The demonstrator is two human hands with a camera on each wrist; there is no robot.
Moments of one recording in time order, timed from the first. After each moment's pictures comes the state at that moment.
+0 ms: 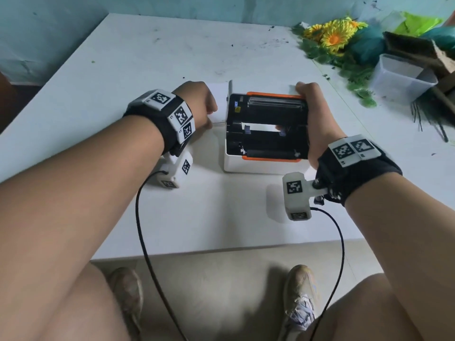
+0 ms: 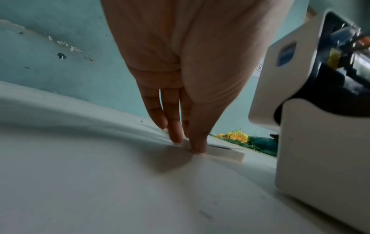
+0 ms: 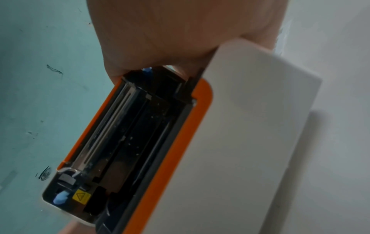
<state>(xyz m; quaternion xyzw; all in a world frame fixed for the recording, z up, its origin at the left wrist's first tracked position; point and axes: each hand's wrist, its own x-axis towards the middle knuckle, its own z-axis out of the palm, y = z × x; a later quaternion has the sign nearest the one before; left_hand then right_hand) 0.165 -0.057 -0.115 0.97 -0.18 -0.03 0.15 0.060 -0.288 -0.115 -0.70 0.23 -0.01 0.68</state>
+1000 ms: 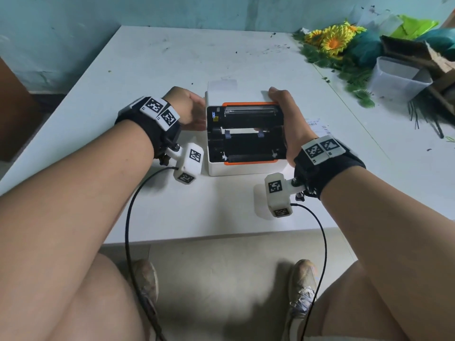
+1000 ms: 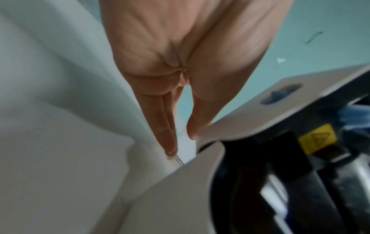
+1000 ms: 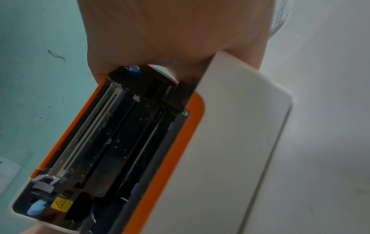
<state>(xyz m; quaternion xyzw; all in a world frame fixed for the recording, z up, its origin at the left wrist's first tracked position) 0.148 -0.020 -0.106 0.87 0.03 -0.15 0.47 0.048 -0.244 -0.110 -0.67 0.20 0.07 0.72</state>
